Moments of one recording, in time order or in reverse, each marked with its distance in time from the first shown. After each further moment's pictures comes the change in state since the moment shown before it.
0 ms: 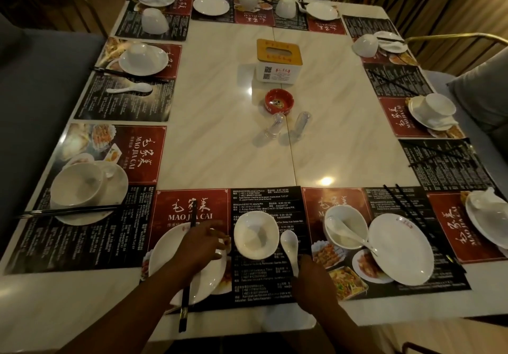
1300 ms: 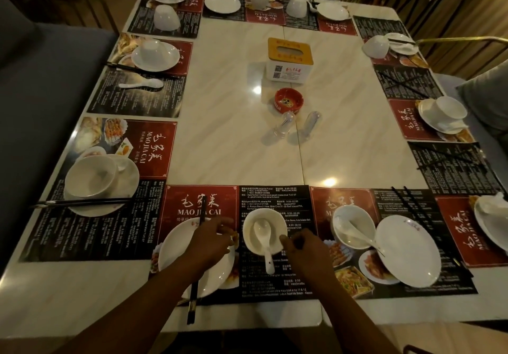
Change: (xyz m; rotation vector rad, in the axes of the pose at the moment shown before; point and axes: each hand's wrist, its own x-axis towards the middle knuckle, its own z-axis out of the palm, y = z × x) left_hand 0.003 -0.011 0.000 0.143 0.041 0.107; right_hand 0.014 -0.050 -0.029 0.402 0.120 0.011
